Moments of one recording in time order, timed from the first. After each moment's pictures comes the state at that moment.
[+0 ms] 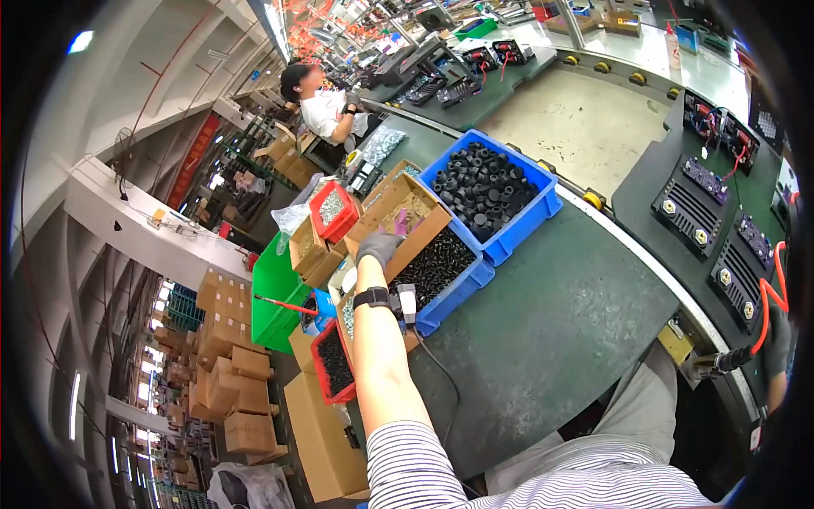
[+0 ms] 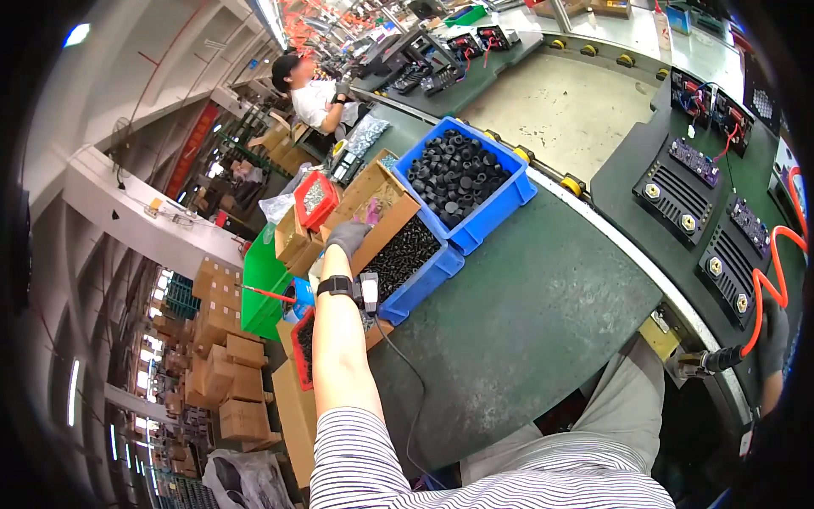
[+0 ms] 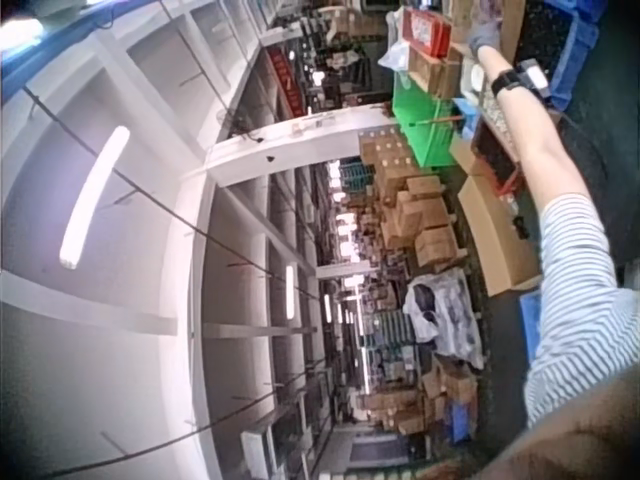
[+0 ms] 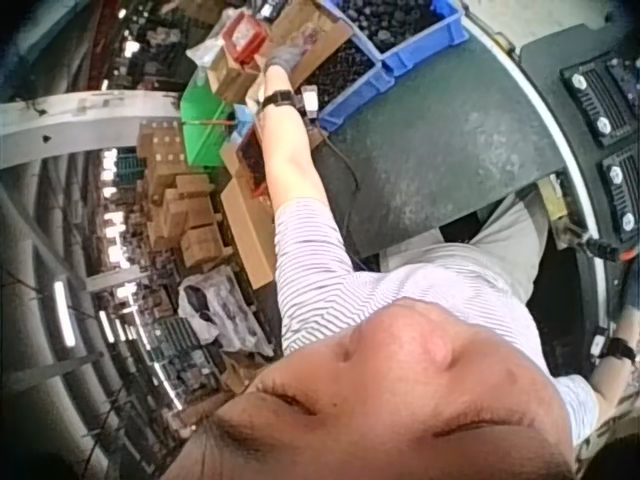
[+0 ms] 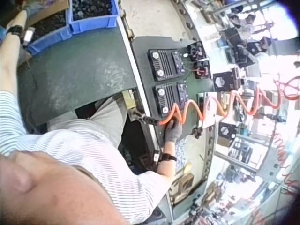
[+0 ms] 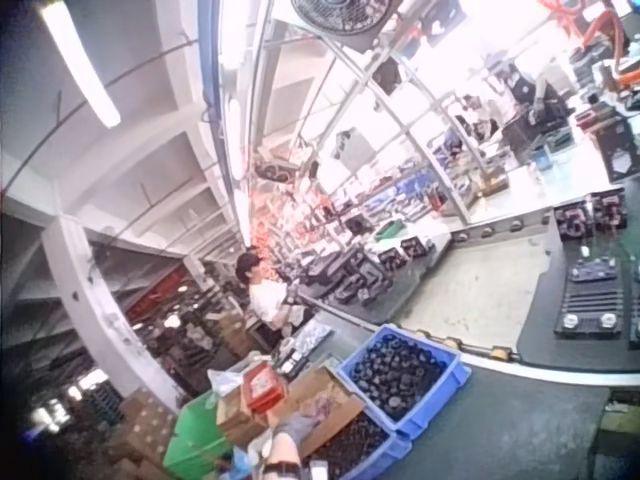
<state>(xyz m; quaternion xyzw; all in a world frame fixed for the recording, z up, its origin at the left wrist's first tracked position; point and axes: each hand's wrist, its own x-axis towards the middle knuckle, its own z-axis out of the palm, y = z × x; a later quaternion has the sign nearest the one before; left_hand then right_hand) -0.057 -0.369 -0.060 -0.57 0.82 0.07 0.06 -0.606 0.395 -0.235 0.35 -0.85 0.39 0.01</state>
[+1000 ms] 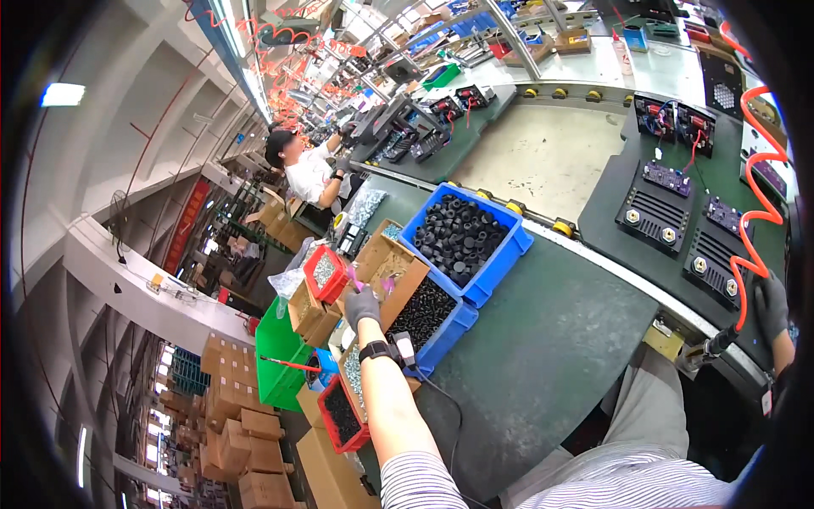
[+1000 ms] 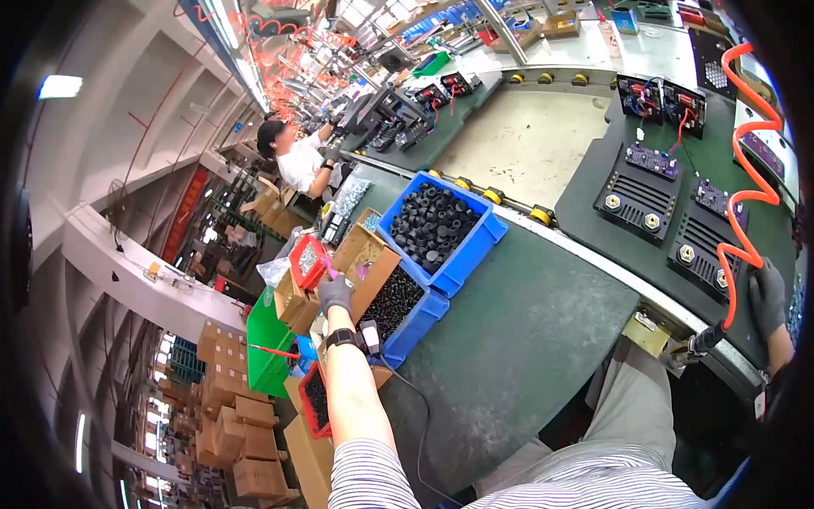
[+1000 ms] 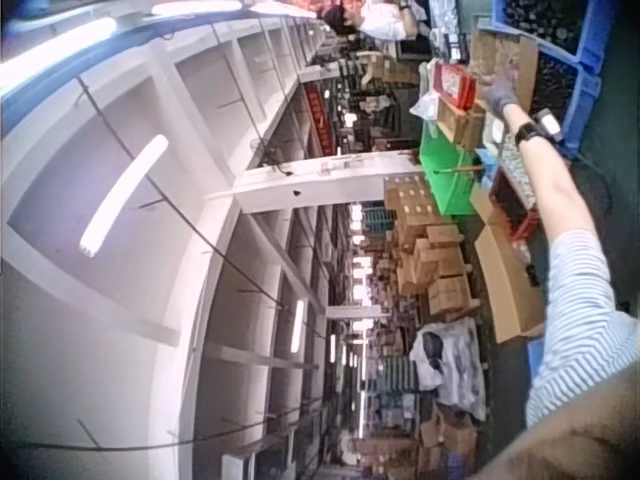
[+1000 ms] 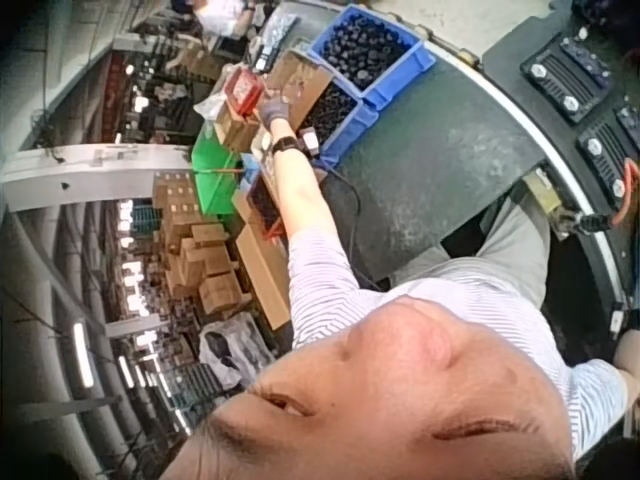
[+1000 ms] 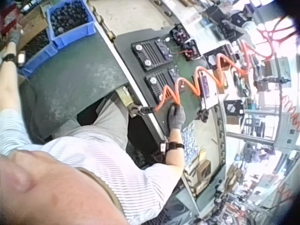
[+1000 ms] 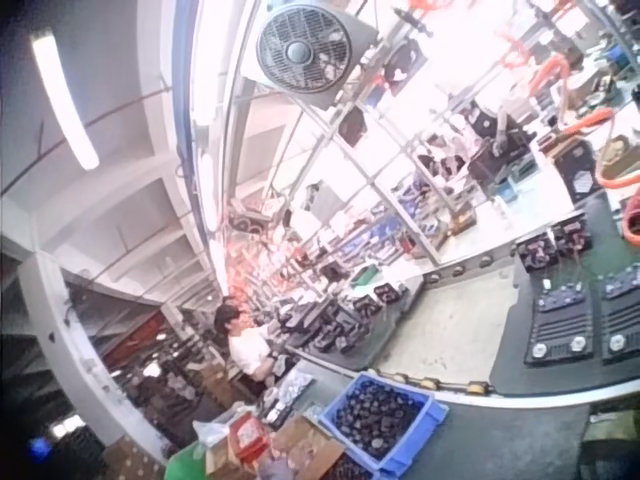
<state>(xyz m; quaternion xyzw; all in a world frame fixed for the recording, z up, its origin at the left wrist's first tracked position) -0.061 -0.347 -0.066 -0.69 0.66 0.08 -0.29 -0.596 0.394 -0.239 0.38 -0.87 0.28 0.15</state>
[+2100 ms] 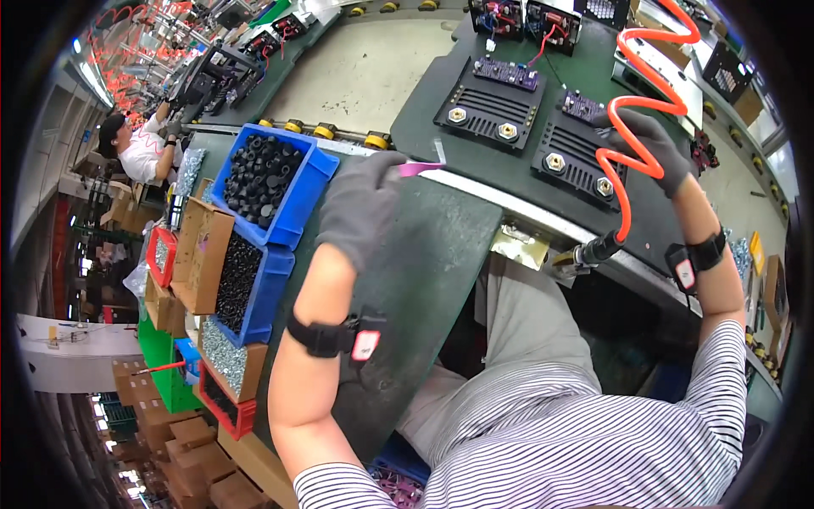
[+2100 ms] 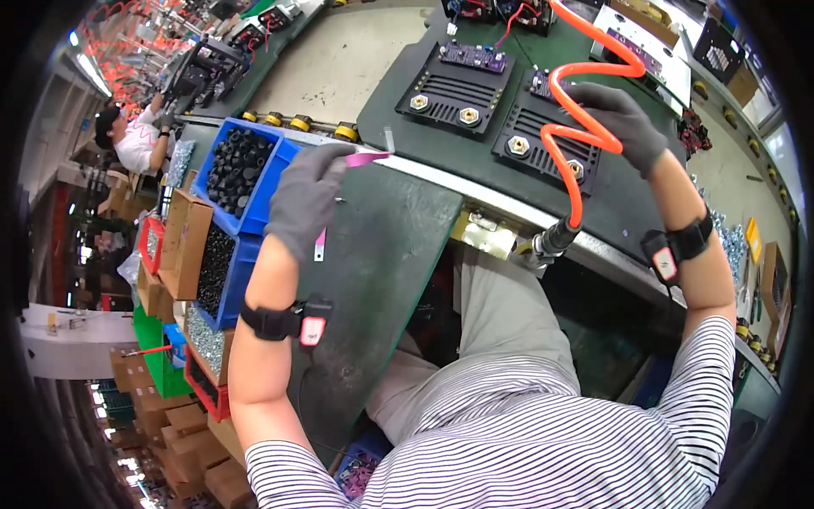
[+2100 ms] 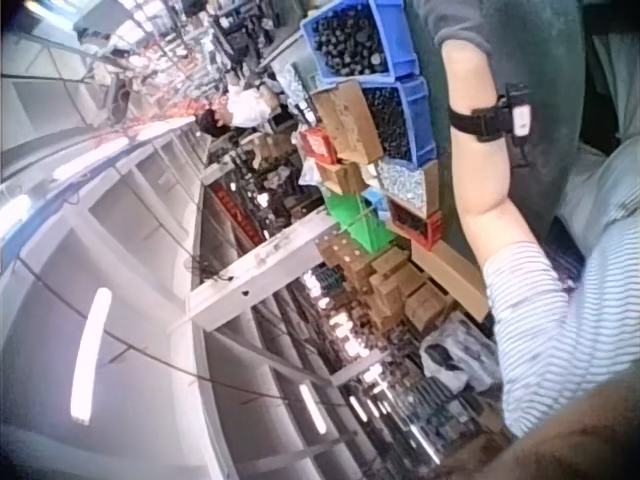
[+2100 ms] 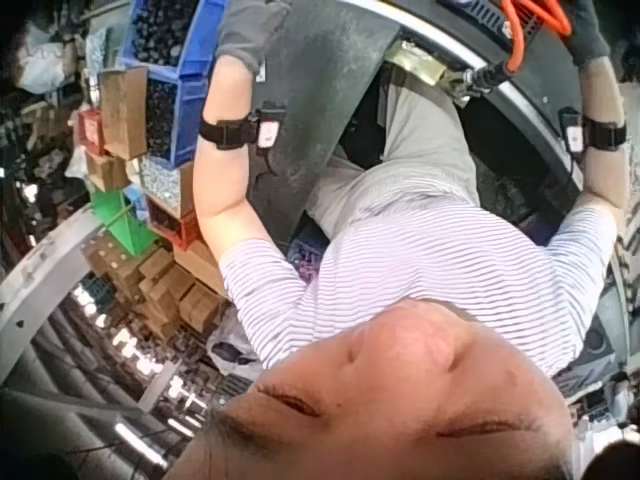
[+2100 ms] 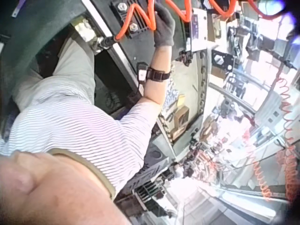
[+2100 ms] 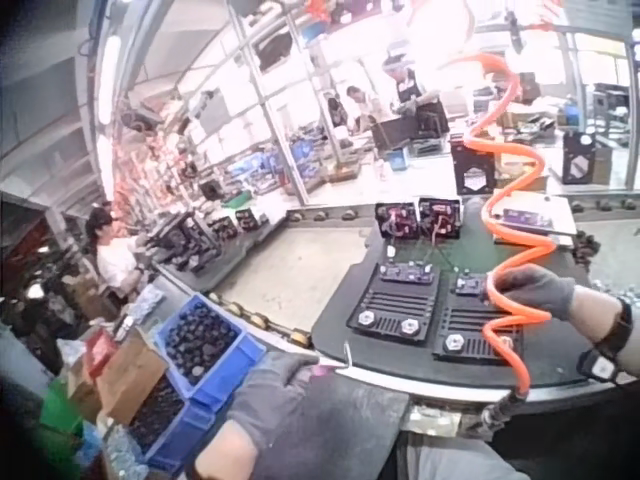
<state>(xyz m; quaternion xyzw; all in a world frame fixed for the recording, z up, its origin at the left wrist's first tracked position) -0.313 -0.059 -0.058 -0.16 0.96 0.19 -0.15 -0.589 0.277 -0.098 0.39 -0.65 0.59 -0.27</state>
